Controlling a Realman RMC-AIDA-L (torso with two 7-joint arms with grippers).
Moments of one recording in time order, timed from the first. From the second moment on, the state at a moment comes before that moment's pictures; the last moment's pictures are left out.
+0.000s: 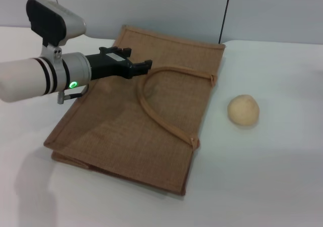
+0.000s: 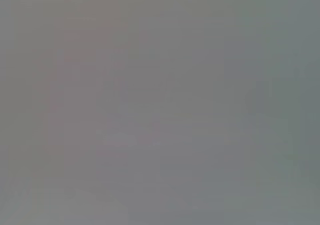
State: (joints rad) left arm -0.80 -2.02 0.84 0.30 -1.42 -0.82 1.87; right arm 0.70 2.02 -0.12 -0.02 -1.13 -0.68 0.22
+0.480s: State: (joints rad) left arm -0.84 -2.02 0.84 0.33 -1.19 -0.78 1.68; right arm 0.70 2.02 -0.12 -0.02 -1.13 -0.67 0.22
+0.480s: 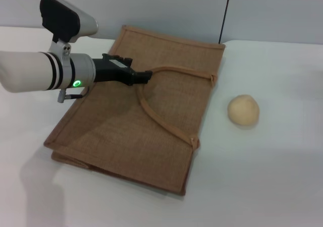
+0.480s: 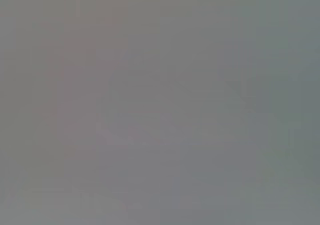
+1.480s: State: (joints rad) left arm -0.89 -2.03 0.85 0.32 -1.04 -0.75 1.56; right arm 0.71 2.02 -0.11 -0.02 -1.12 -0.67 0.22
